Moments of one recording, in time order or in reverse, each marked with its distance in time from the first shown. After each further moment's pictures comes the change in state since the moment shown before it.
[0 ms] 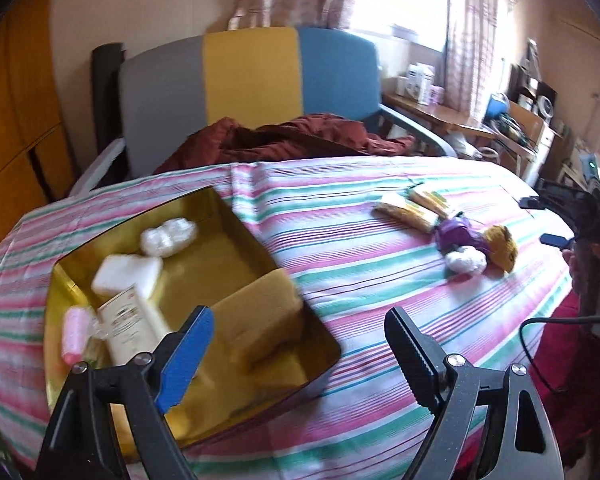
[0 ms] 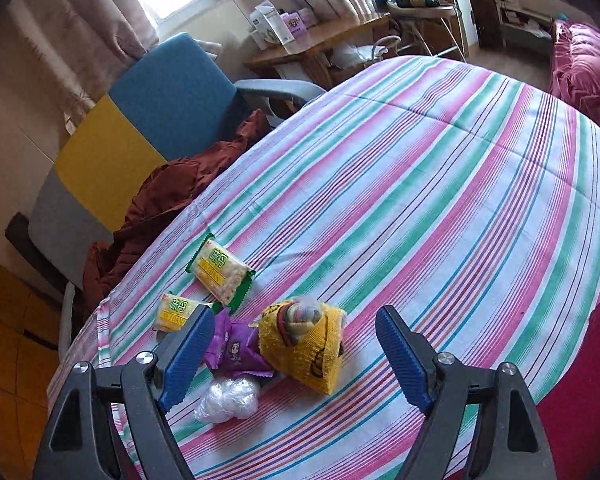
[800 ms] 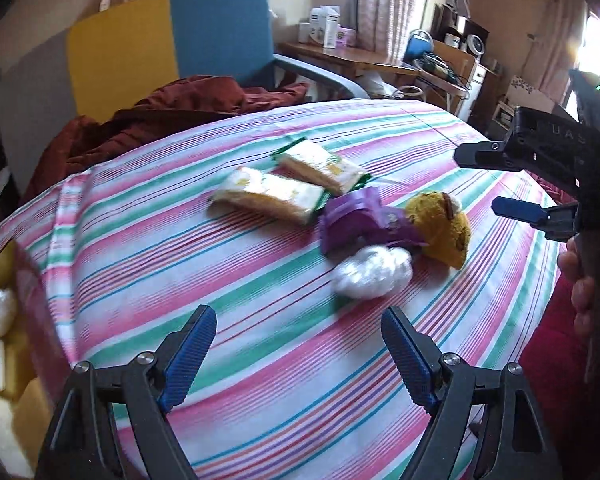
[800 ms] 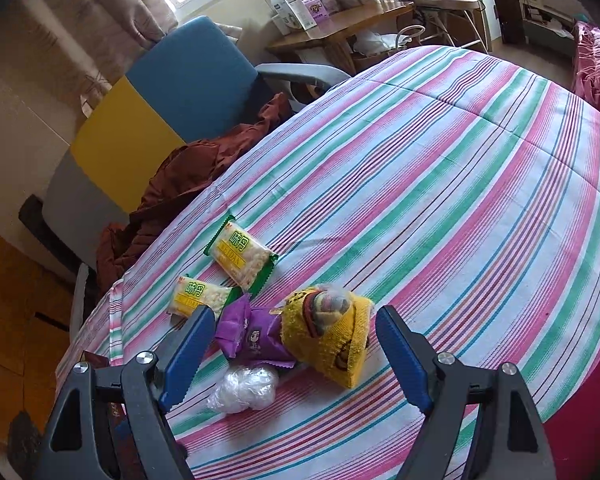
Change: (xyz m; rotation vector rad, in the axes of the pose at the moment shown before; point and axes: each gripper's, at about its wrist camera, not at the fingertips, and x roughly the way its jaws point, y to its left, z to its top) left arm 0.127 -0.140 0.043 0.187 0.157 -0.242; right arm 0.009 0.009 0.001 -0.044 0.046 0.064
